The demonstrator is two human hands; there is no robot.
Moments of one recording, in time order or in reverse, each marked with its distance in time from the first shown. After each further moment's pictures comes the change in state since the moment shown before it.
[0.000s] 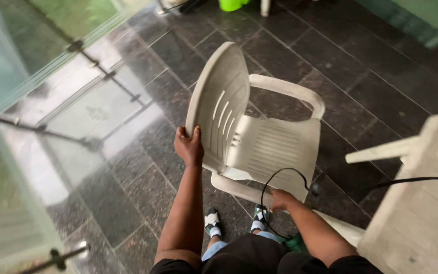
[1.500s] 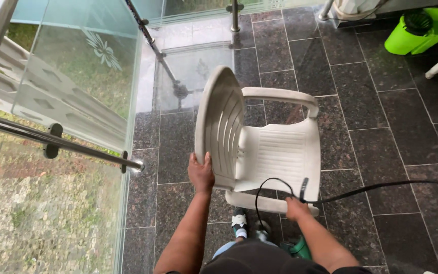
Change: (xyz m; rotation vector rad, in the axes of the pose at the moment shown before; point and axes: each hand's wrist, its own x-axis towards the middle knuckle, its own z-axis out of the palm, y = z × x) left_hand -0.013 -0.190 -0.324 0.065 0.495 -0.294; right_hand 0.101 -0.281 0.042 -0.663 -0.012 -0.186
